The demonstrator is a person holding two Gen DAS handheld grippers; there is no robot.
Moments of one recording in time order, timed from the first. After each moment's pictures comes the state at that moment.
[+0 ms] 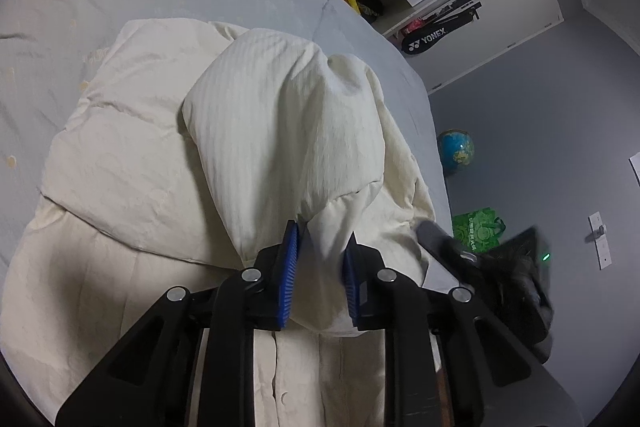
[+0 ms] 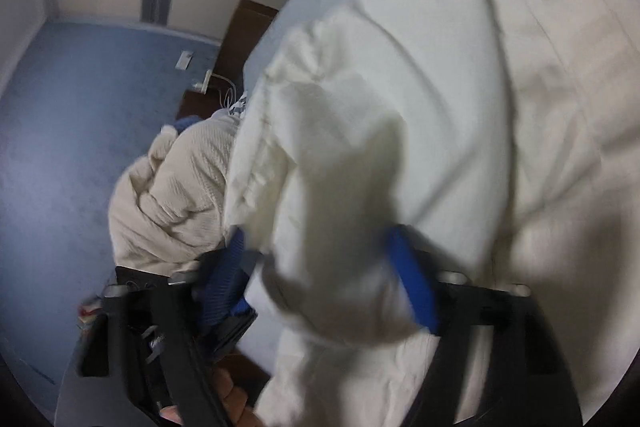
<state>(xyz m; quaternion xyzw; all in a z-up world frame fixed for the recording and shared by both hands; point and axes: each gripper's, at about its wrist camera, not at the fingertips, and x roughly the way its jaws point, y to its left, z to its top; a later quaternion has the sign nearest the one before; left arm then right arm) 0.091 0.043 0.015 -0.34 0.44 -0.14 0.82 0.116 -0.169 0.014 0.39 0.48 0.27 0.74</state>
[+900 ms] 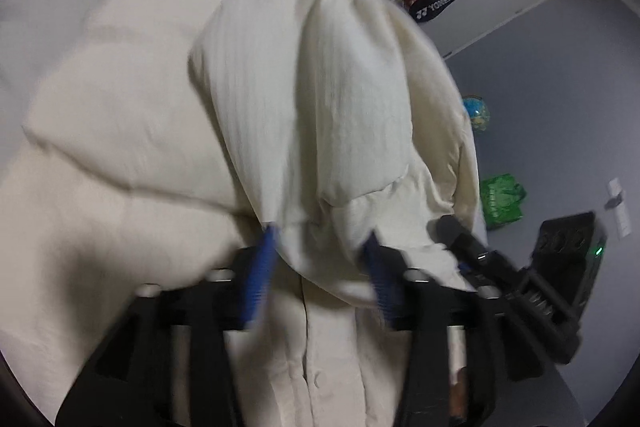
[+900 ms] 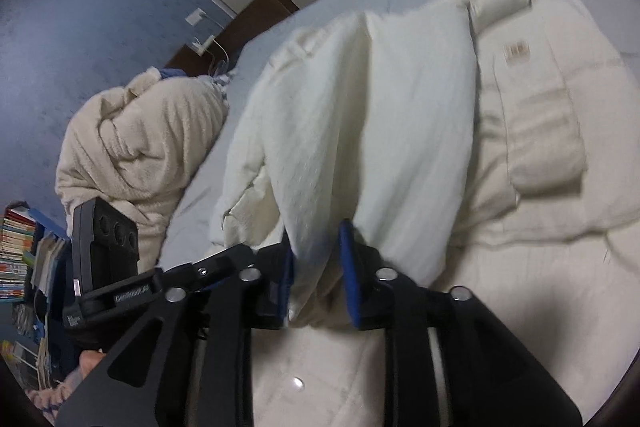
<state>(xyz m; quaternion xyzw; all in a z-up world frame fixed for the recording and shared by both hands) 0.076 0.018 -0.023 -0.28 0.46 -0.14 0.83 0.079 -0.194 0.005 0.24 0.43 0.28 0.82</state>
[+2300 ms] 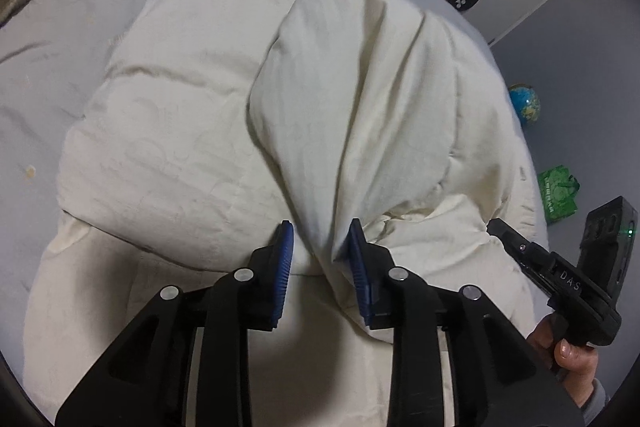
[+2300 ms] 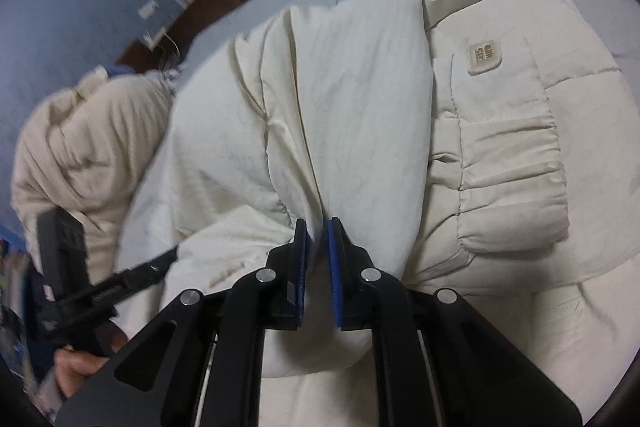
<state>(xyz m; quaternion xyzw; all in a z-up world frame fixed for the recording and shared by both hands) 0.112 0.031 -0.053 -0.22 0.51 -0.07 0.83 0.122 -0.192 -0.036 0.20 0.49 0.20 0.83</state>
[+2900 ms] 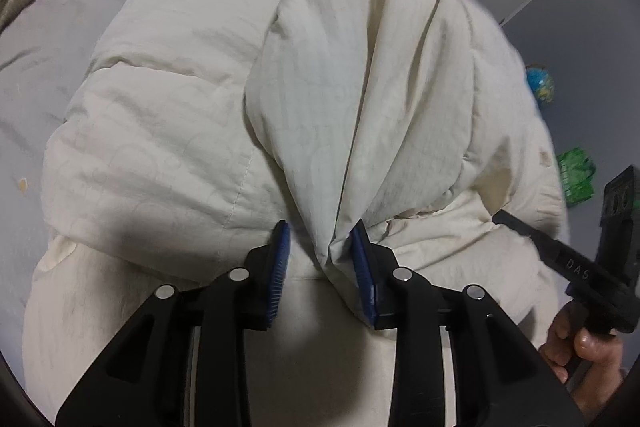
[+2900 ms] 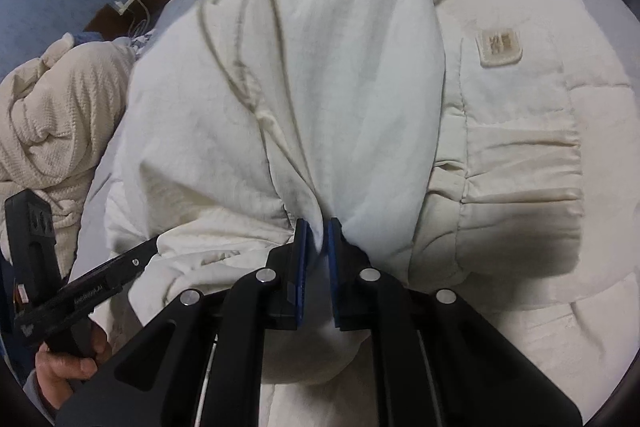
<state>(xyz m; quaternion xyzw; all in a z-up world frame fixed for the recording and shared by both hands) 0.132 0.021 -0.055 -0.20 0.52 -0.07 0.83 0.137 -0.175 -0.042 0.15 0.53 0.17 0.82</state>
